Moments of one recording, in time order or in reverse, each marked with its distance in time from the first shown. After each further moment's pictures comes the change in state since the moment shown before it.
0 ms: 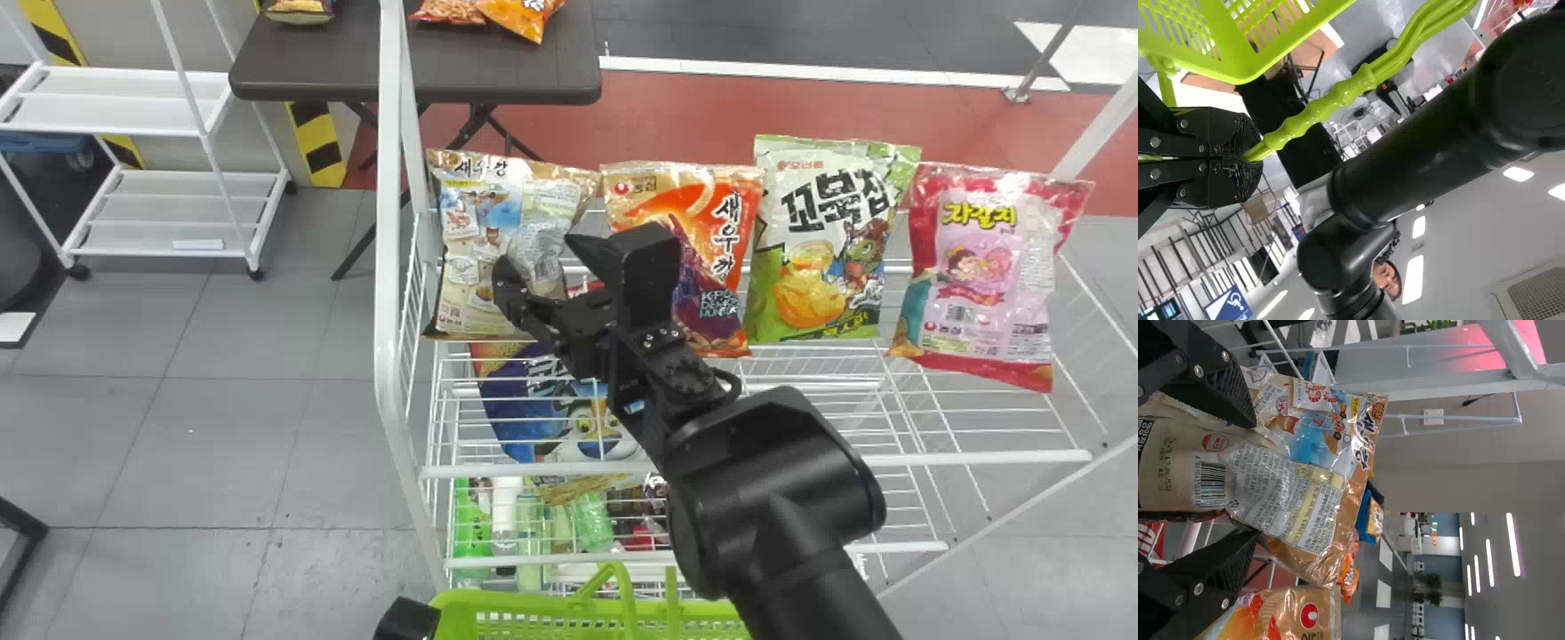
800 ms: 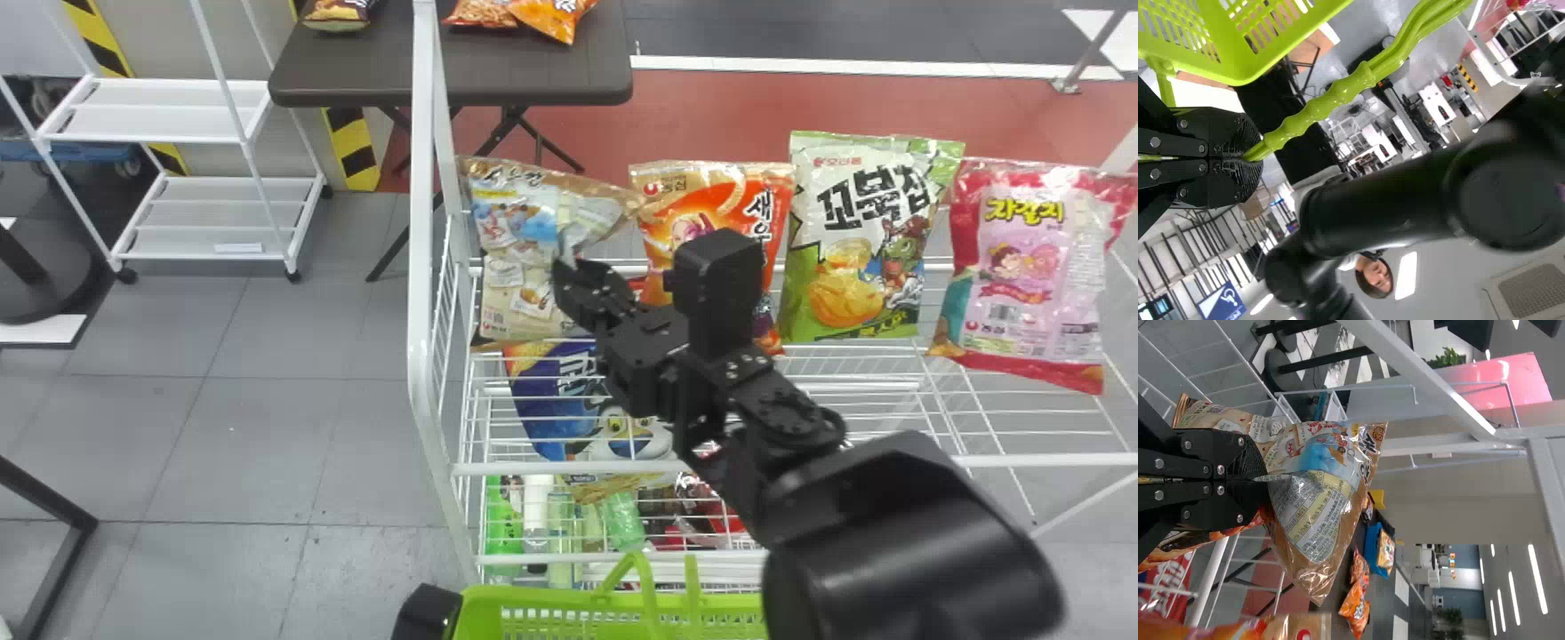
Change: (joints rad) left arm -0.013 -0.007 0.028 0.023 0.041 0.000 -0.005; right arm 0.261 -0.003 -0.047 -0.502 0.060 0.272 0.101
